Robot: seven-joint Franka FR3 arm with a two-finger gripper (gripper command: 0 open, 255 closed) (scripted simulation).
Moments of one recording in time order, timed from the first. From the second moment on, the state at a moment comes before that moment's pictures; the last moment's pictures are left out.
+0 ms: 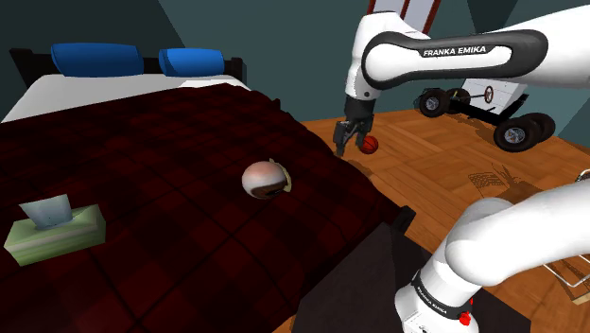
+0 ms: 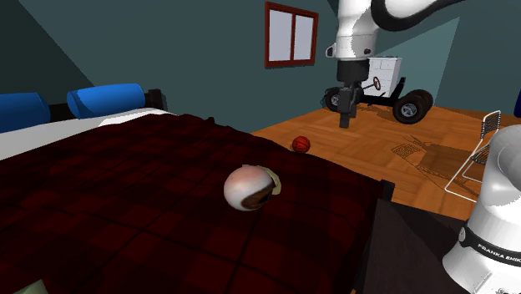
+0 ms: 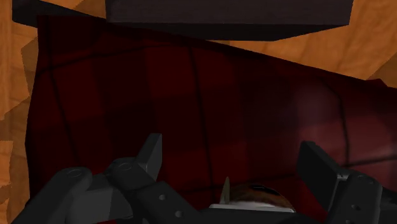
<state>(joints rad) -0.03 -0.56 0.04 -2.39 -0.03 1.78 0.04</state>
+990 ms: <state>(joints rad) -0.05 0.01 0.05 -2.09 0.09 2.08 0.22</state>
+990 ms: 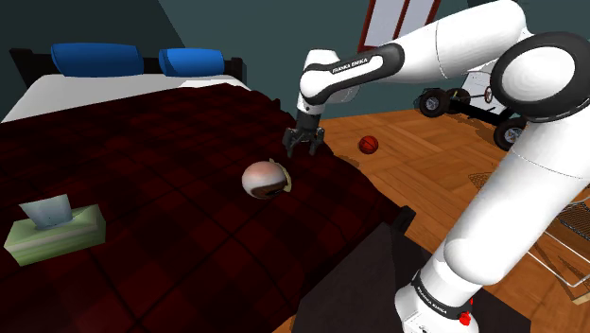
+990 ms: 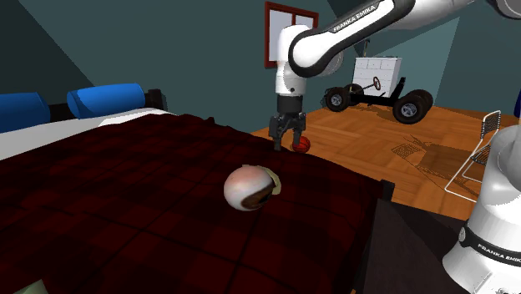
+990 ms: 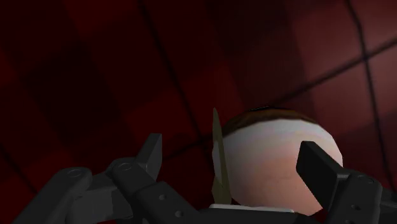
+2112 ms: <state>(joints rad) -0.08 0.53 0.03 -1.65 0.21 2.18 0.32</state>
